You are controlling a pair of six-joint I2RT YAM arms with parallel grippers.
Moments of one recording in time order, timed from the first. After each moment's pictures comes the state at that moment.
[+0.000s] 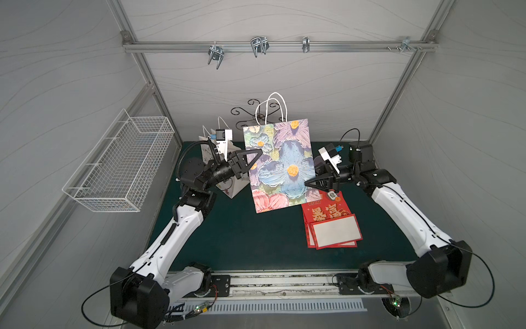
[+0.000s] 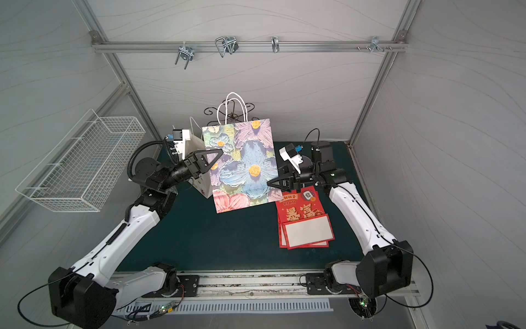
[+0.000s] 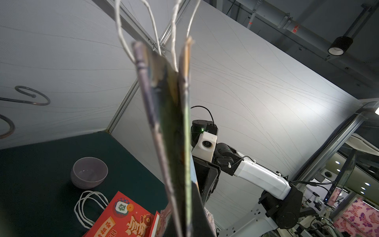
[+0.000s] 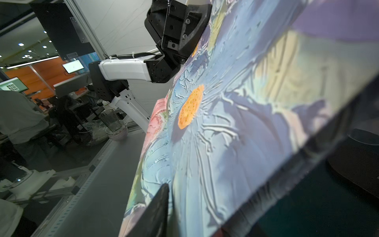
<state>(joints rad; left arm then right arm) -0.27 1.13 0.96 0.56 0.84 -0.92 0.33 1.31 1.21 -0.43 -1.39 -0.25</state>
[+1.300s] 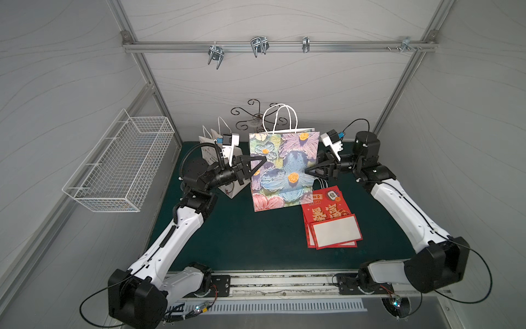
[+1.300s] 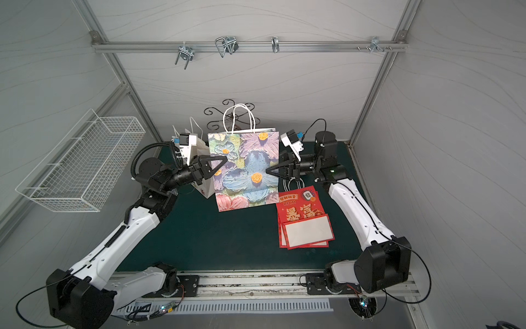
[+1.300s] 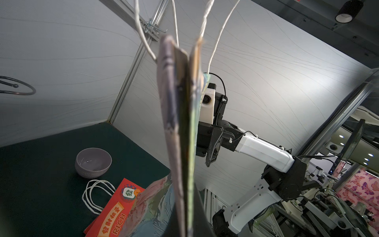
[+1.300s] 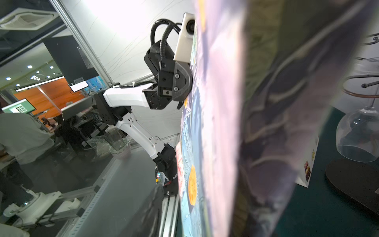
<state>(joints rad) -0.32 1.11 0.94 0.45 0.89 -0.76 0.32 1.35 1.27 -0.07 -1.39 0.15</state>
